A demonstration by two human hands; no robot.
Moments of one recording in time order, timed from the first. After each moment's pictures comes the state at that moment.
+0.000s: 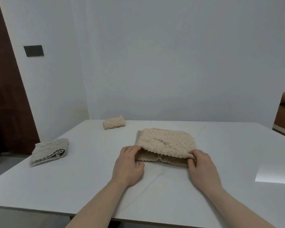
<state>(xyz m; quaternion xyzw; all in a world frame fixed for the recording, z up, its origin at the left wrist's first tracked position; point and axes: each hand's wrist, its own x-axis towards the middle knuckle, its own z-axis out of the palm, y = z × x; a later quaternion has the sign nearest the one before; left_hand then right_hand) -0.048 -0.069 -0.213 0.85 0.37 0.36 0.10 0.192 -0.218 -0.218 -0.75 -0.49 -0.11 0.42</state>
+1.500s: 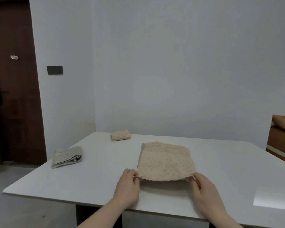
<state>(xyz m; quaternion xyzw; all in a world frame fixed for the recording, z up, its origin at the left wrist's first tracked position) -0.107 -0.142 -0.217 0.81 0.42 0.36 0.20 0.132 -0.306 -0.208 -0.71 -0.53 -0.07 0.46</state>
